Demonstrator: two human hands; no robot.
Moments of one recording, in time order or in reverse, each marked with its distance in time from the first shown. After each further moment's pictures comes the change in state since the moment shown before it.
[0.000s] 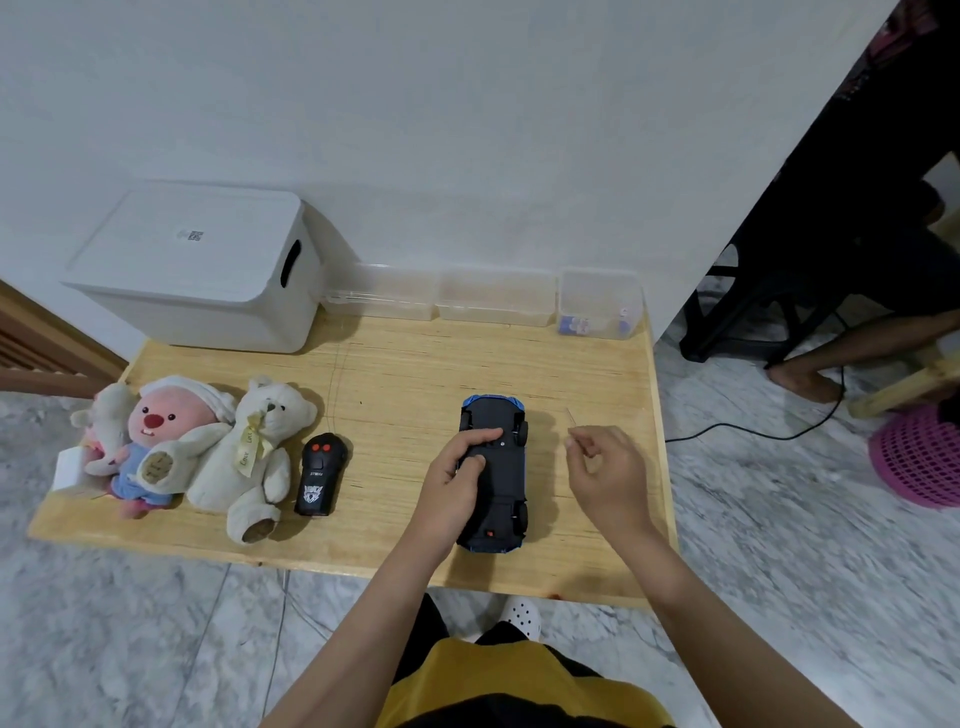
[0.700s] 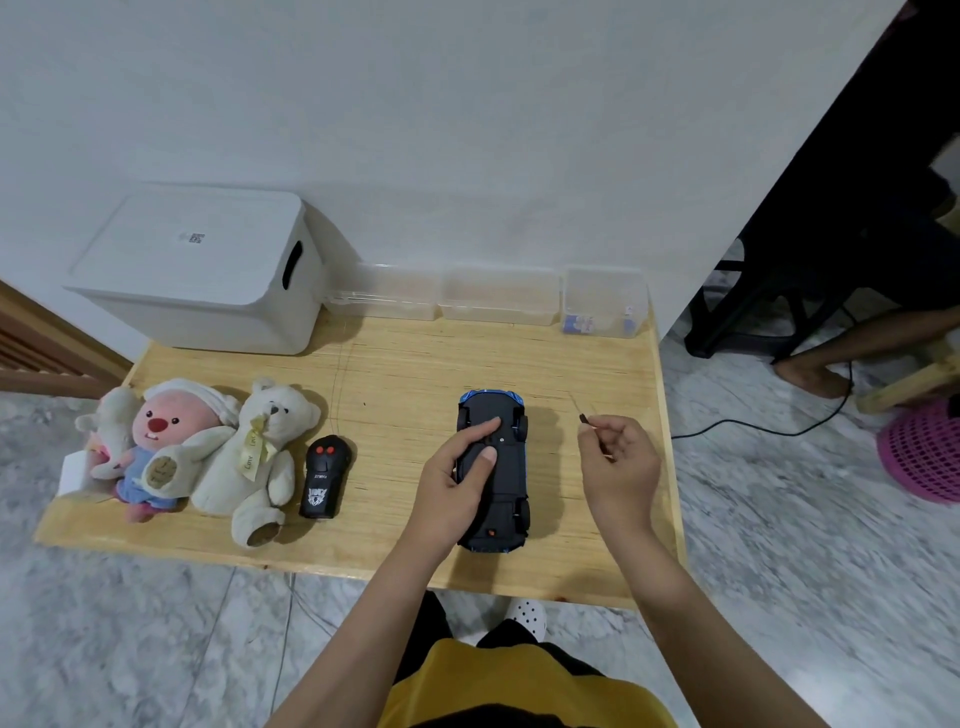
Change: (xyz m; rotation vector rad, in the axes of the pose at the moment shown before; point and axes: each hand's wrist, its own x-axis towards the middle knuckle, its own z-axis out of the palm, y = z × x) left_hand 0.000 0.003 -0.008 0.075 -0.011 0.135; right_hand 0.002 -0.037 -0.001 0.434 0.212 0.371
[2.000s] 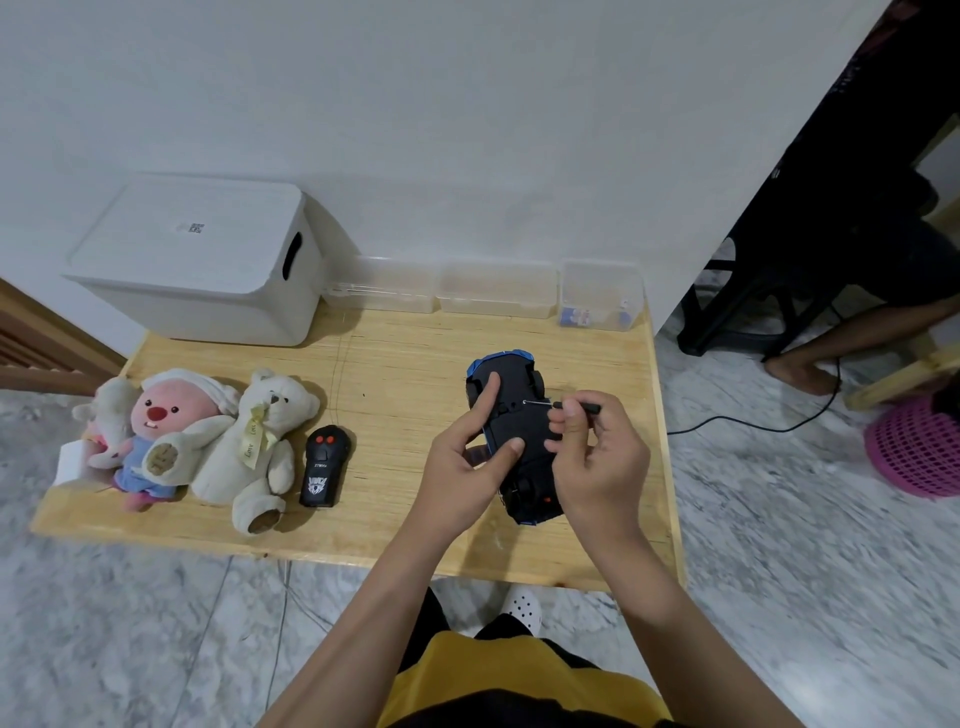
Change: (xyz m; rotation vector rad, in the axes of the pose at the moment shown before) left_hand -0.010 0.025 0.005 -0.045 -0.080 0.128; right_hand -0.041 -0.051 0.004 0.005 -0.080 -0.413
